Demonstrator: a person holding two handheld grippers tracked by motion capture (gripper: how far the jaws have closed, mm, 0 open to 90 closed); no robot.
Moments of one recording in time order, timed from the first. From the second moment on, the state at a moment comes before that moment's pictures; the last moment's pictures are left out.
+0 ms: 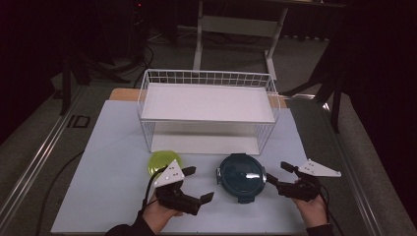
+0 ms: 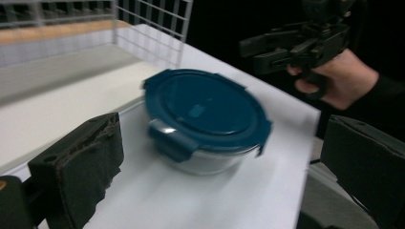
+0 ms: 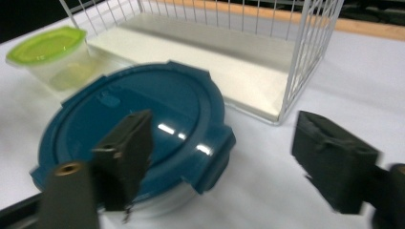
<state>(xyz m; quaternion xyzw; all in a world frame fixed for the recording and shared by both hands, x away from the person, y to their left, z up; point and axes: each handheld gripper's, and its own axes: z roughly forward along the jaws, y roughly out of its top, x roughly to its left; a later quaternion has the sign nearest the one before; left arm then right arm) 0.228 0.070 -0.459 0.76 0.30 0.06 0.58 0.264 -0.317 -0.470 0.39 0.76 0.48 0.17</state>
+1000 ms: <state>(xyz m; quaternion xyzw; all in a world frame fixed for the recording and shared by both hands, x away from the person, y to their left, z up) 0.301 0.033 -0.497 0.73 0.45 -0.12 0.50 0.302 -0.321 -0.476 0.49 0.75 0.44 -0.05</state>
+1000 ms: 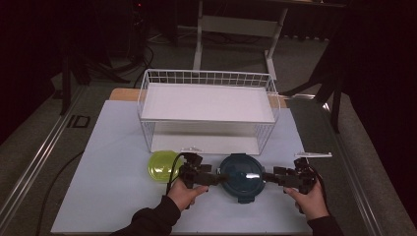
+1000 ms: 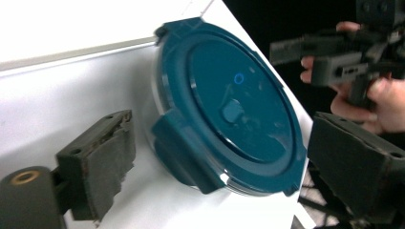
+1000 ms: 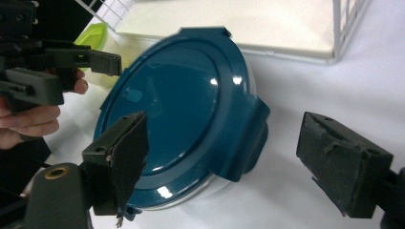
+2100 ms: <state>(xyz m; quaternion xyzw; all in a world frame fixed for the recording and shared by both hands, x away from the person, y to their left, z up) 0.315 0.034 -0.521 0.69 0.52 -0.24 0.45 0.323 -0.324 -0.500 0.55 0.70 0.40 -0.19</state>
